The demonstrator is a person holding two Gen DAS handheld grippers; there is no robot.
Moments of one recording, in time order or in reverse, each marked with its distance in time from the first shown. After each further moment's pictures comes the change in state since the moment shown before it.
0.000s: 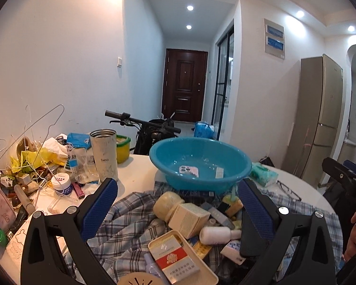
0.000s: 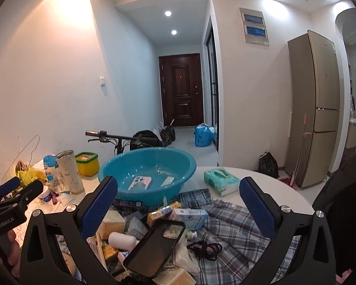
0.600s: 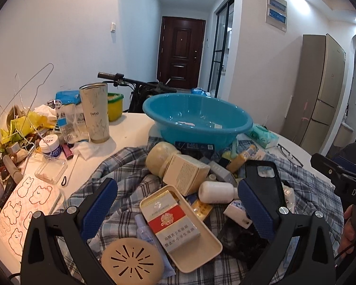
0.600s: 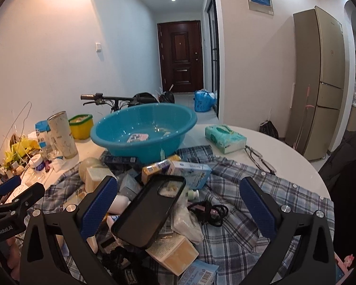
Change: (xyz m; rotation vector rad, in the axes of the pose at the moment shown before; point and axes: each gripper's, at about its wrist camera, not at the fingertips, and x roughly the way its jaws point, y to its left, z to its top) left arm 0.034 0.002 -0.053 -0.011 0.212 -0.031; right arm 0.035 0.000 -0.050 0.003 0.212 -0.011
